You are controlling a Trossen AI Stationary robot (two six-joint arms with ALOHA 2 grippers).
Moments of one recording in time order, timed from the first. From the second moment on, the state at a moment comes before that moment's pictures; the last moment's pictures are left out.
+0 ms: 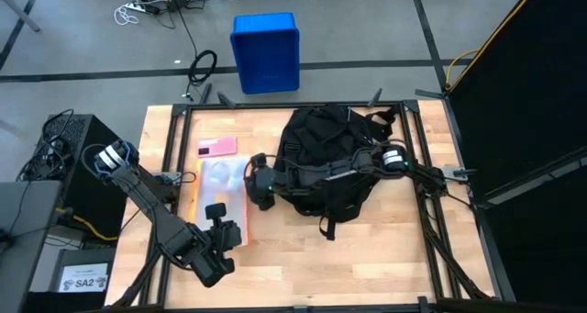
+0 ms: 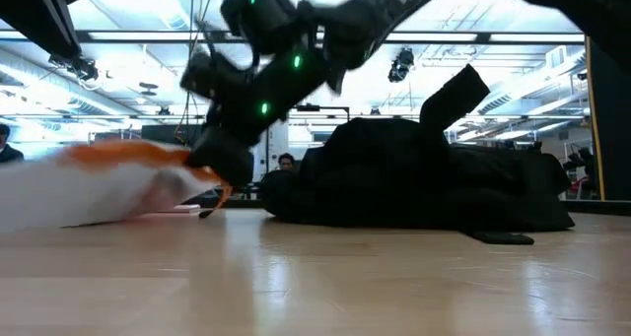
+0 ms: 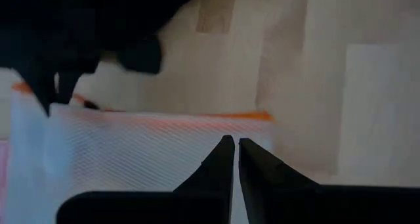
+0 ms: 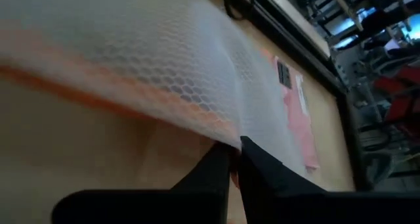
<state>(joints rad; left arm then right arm) -0.83 1.54 1.19 -1.03 -0.60 -0.90 0.06 2.31 1.70 0.06 0.37 -0.61</state>
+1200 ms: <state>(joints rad) -1.02 1.54 1.01 -0.97 -0.95 -1.17 -0.07 1.92 1.52 -0.51 0.17 -0.33</state>
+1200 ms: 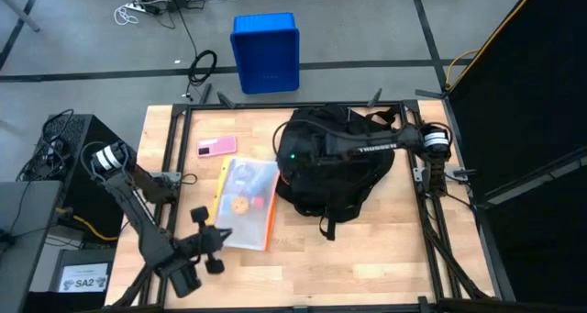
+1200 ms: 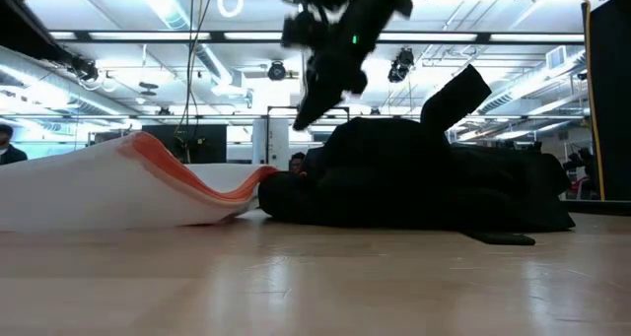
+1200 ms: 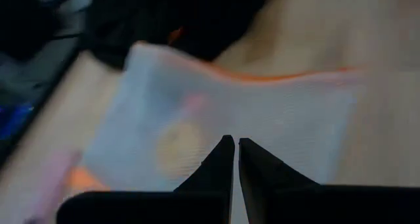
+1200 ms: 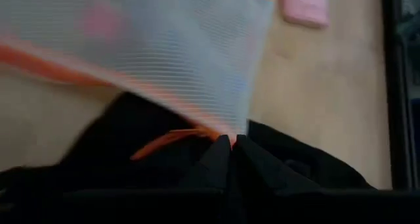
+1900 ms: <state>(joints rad) -0.86 1.65 0.97 -0.33 -0.76 -0.46 -0.13 1.91 1.45 -0.39 0.16 -0.37</state>
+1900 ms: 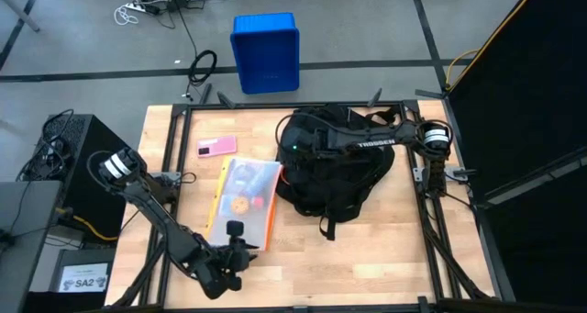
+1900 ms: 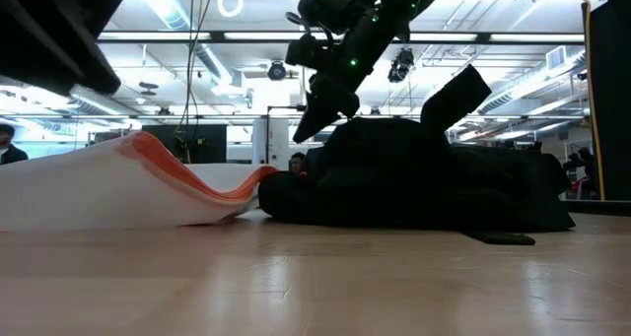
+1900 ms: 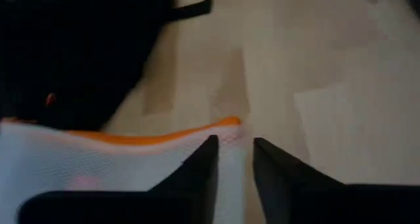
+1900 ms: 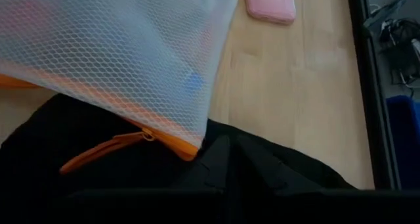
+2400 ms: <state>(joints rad) -0.80 1.90 1.20 -0.74 -0.65 -0.43 -0.13 1.91 1.45 -0.39 0.15 -0.37</state>
